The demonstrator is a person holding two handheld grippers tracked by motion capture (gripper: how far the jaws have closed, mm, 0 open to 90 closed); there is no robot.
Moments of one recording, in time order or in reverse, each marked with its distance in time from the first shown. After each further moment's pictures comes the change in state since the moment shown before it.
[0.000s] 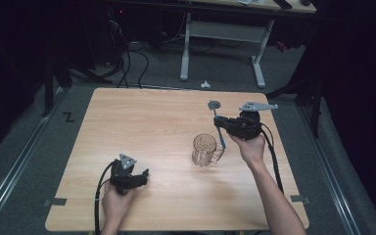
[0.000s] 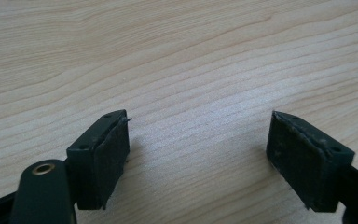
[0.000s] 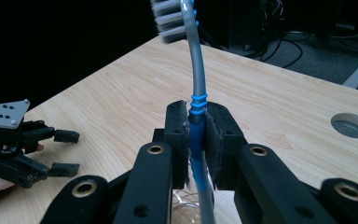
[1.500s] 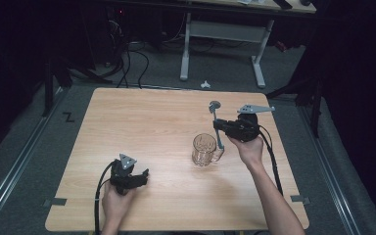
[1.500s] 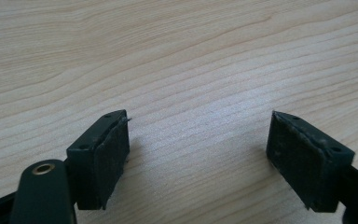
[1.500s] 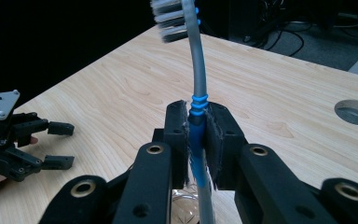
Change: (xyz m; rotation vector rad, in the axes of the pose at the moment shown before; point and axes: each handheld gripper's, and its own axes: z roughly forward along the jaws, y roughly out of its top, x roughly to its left) left arm 0.000 0.000 0.000 0.000 -0.001 0.000; right arm -0.005 -0.011 0.008 0.029 -0.001 0.014
